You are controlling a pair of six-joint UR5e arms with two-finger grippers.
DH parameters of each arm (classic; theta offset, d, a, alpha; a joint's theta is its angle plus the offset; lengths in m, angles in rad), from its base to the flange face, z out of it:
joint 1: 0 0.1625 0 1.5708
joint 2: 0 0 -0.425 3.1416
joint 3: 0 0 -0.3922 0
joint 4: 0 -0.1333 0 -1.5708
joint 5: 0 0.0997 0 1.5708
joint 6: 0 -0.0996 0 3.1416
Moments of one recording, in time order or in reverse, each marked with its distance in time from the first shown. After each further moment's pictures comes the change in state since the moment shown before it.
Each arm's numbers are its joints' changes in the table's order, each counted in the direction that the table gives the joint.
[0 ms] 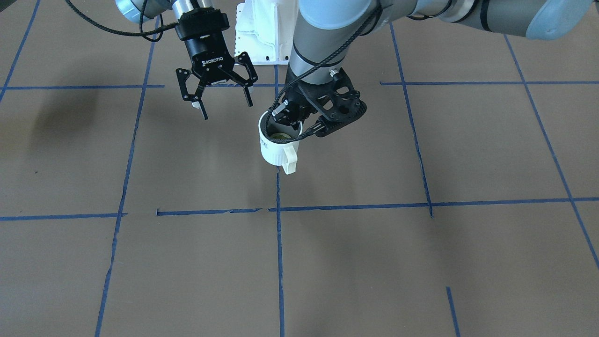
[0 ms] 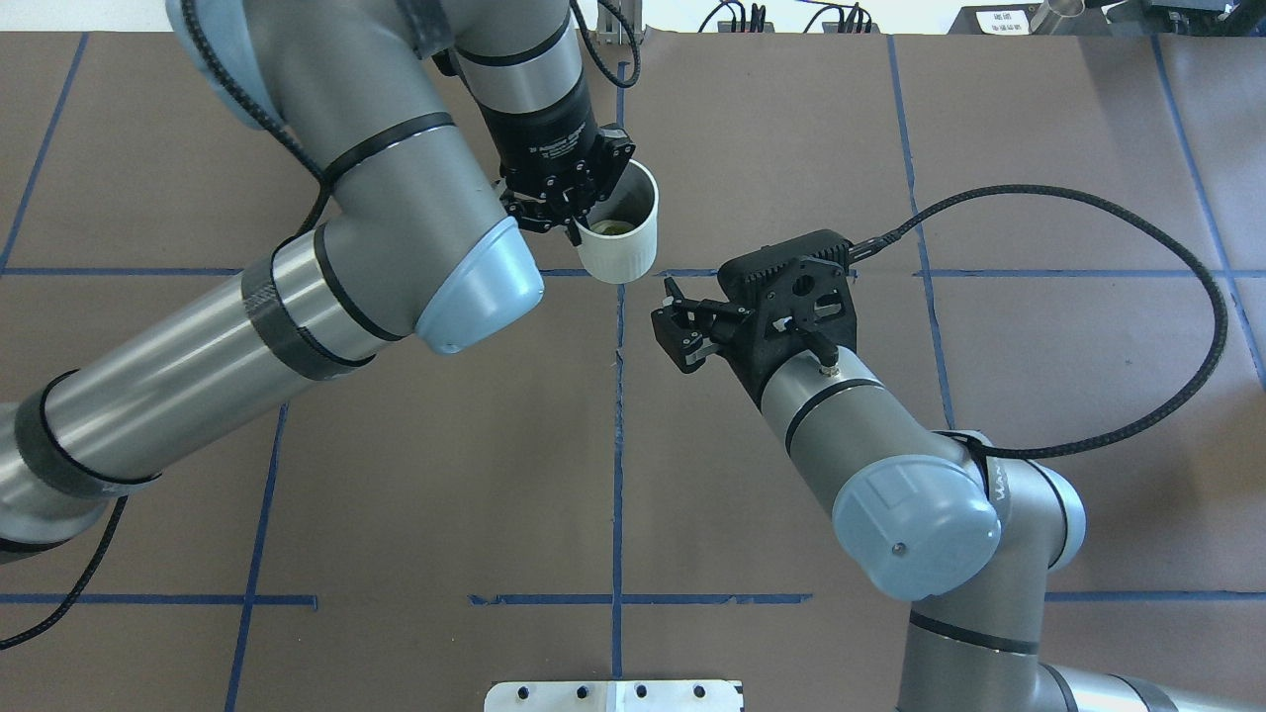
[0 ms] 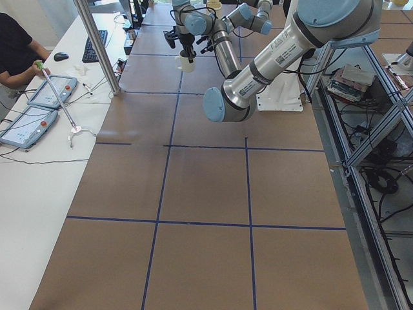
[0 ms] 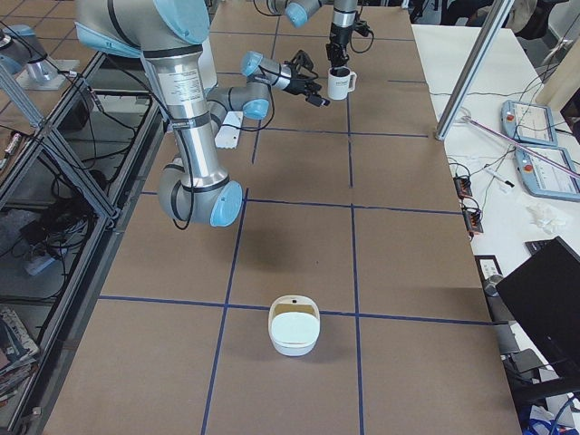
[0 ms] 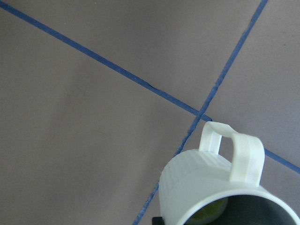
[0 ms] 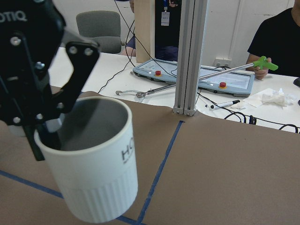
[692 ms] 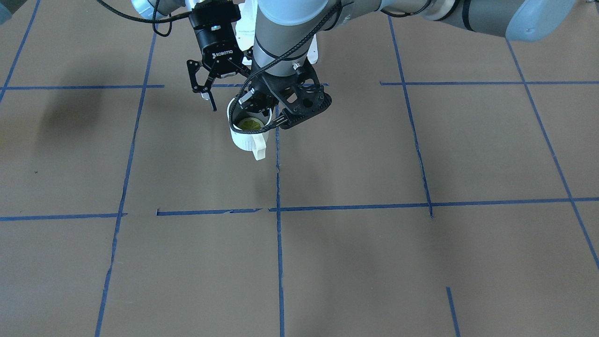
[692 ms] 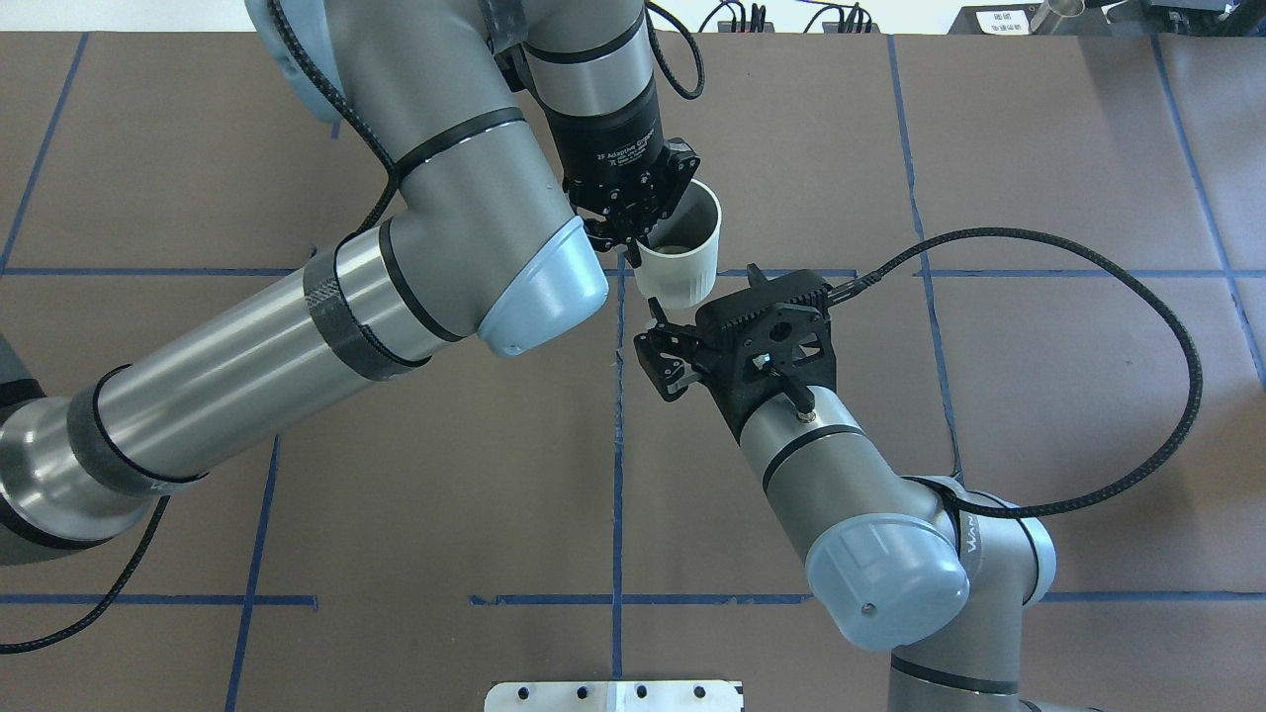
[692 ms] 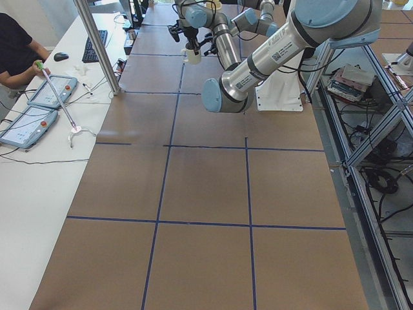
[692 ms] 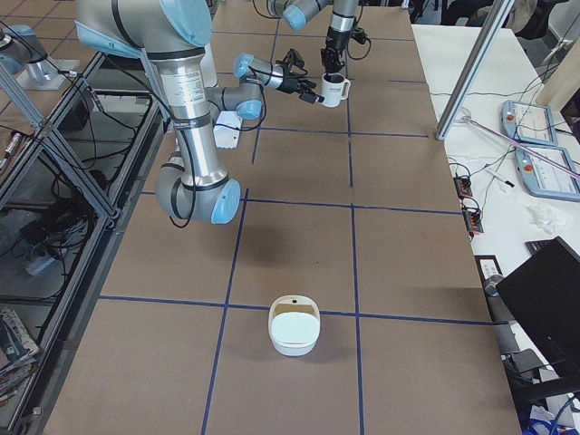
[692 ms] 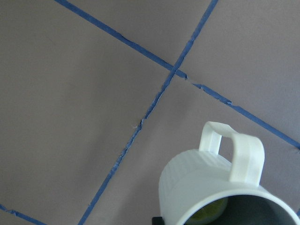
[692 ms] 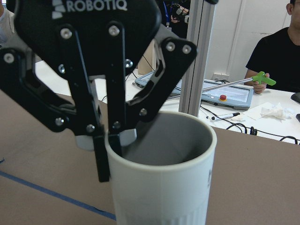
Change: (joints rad) left arm 0.026 -0.054 -0.040 -0.001 -0.079 0.014; right arm -0.050 0.005 0.019 -0.039 -0.088 0.025
